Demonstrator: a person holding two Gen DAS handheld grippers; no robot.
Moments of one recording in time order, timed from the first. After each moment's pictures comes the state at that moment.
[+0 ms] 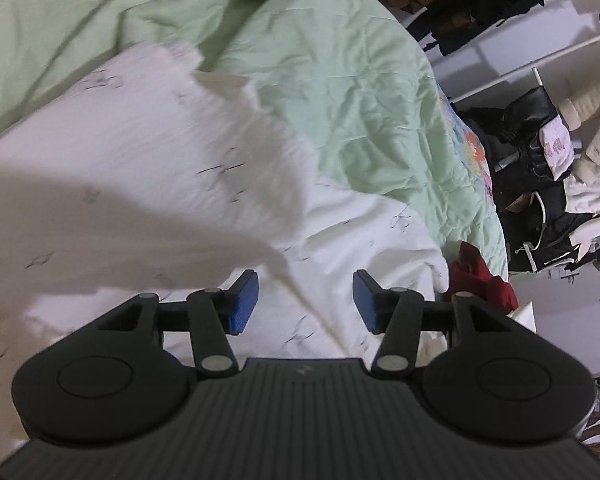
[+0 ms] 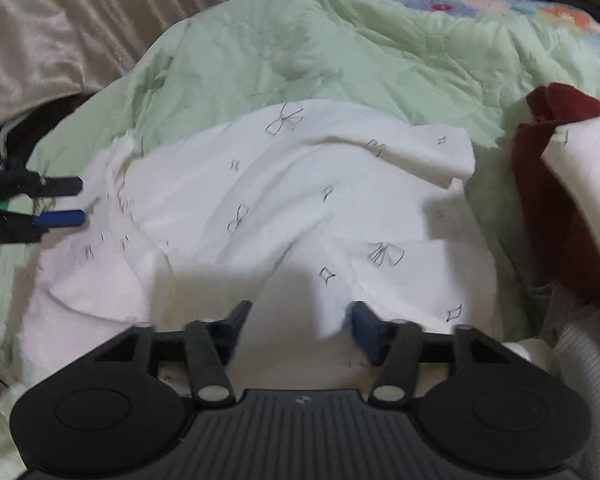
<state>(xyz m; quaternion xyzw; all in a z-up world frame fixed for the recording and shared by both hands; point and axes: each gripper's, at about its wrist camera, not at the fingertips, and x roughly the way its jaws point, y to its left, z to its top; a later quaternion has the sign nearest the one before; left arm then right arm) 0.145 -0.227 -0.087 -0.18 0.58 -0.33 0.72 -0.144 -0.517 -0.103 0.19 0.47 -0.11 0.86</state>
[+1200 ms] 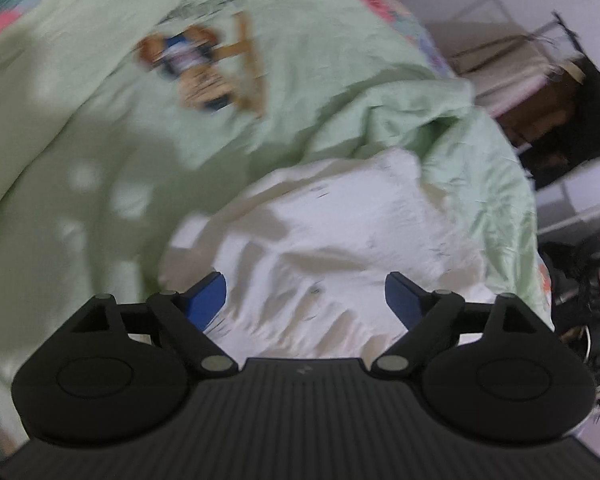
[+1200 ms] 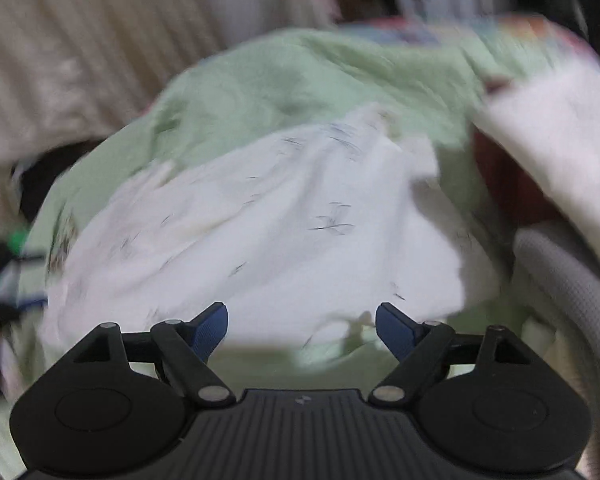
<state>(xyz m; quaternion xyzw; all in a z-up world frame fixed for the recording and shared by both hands) 0.105 -0.044 -0.108 -0.30 0.53 -0.12 0.78 -0.200 -0.465 -0.070 0.14 0.39 -0.13 0.90</state>
